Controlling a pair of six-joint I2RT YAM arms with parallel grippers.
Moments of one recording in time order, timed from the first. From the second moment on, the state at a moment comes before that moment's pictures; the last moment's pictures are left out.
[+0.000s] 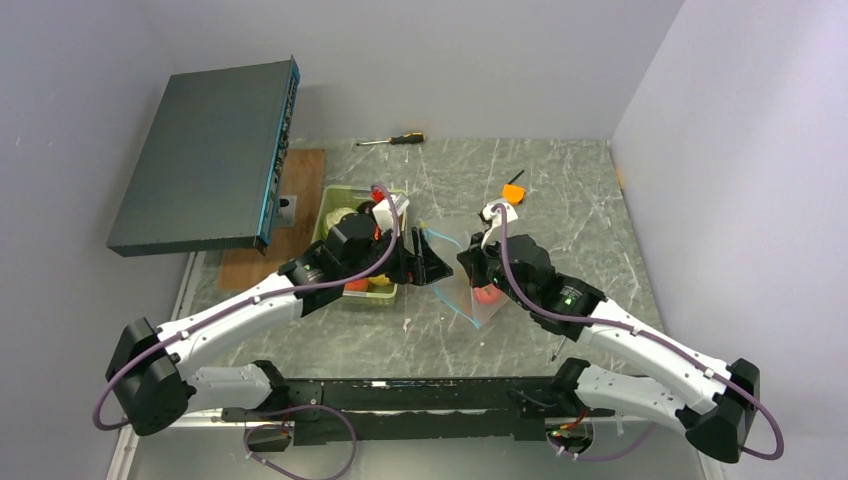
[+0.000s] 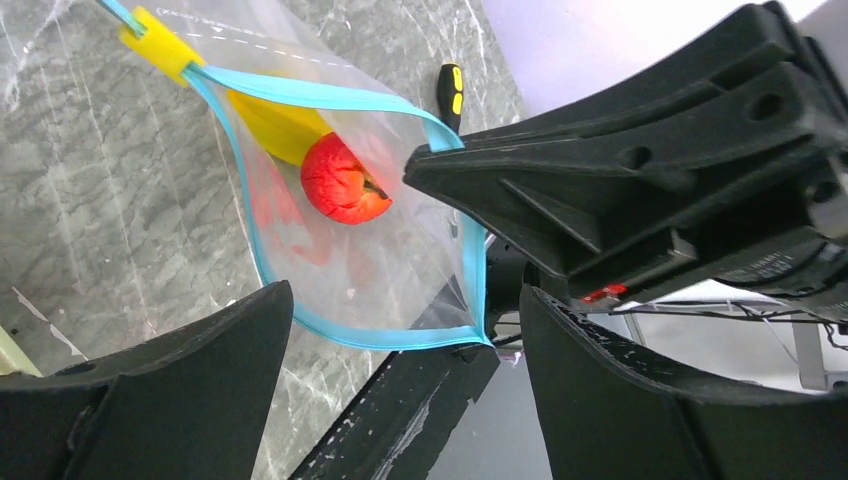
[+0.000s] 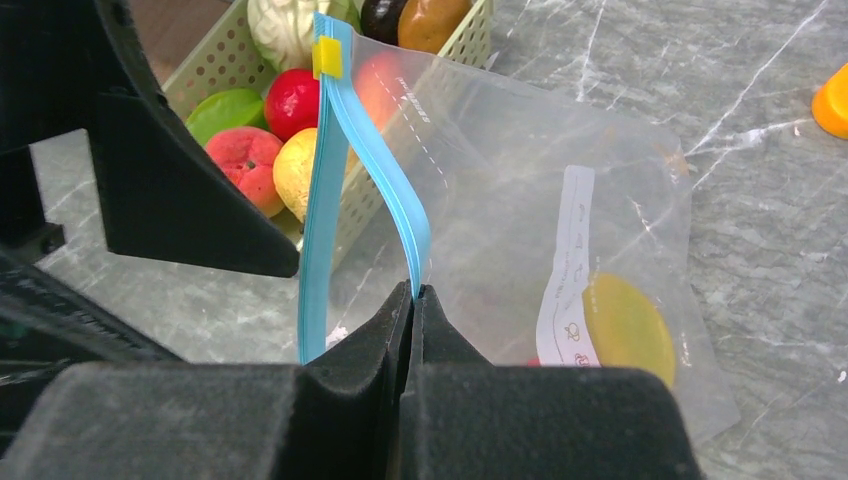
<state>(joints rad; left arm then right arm) -0.84 1.20 0.88 -0.03 0.27 -0.77 0.88 0.90 0.78 -0.25 0.27 0.32</state>
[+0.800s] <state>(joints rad) -0.84 0.91 0.95 -0.52 -0.16 -0.72 0.88 0.92 0.78 -0.25 0.27 0.32</state>
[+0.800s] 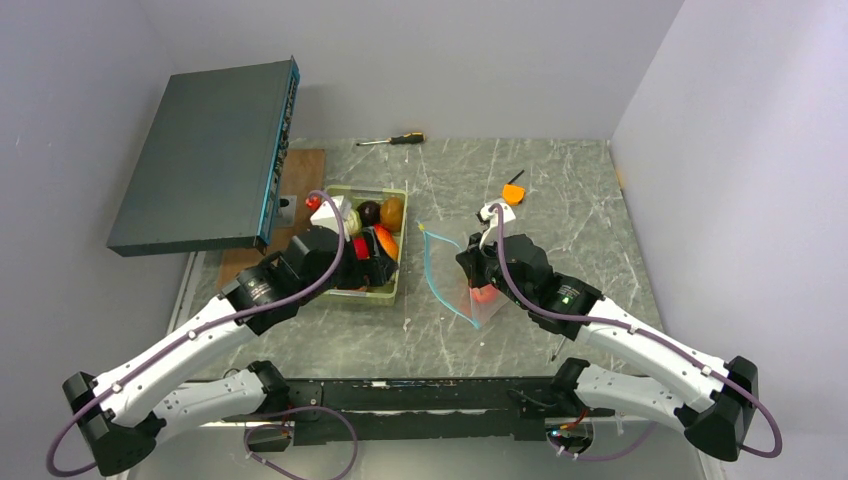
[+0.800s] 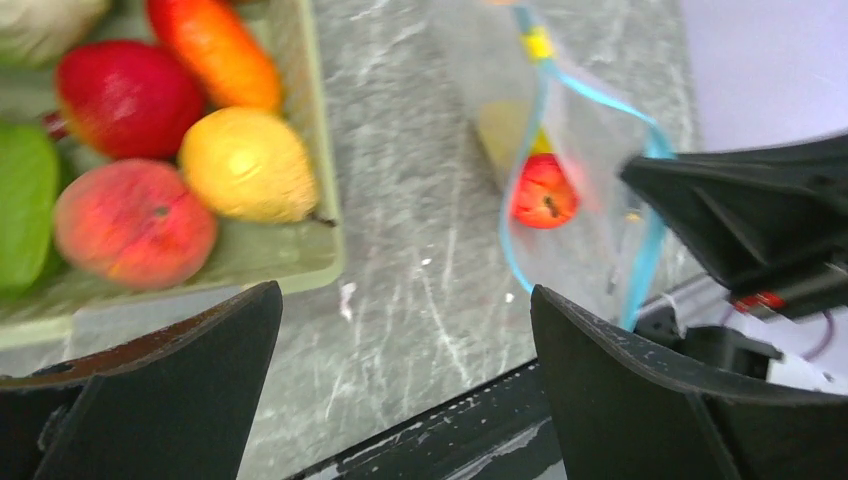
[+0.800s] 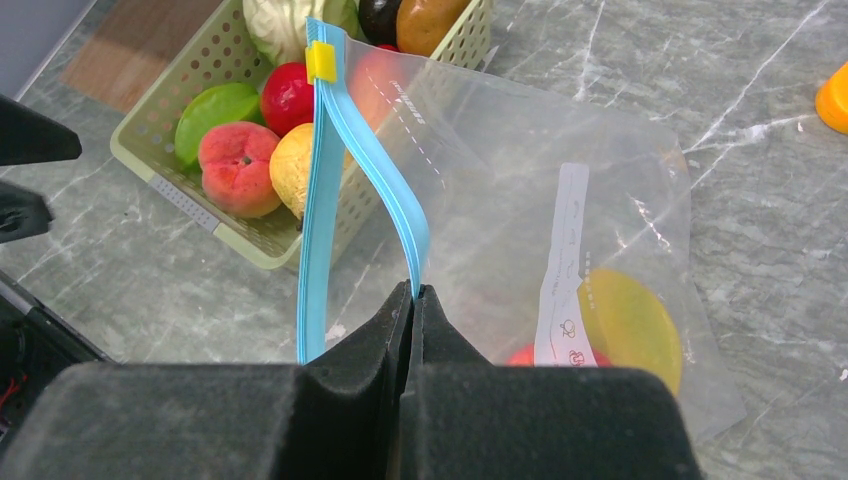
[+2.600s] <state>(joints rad) -0.65 1.49 0.96 -0.52 -0.21 -1.34 0.88 0.91 0.78 -0.25 0.29 0.33</state>
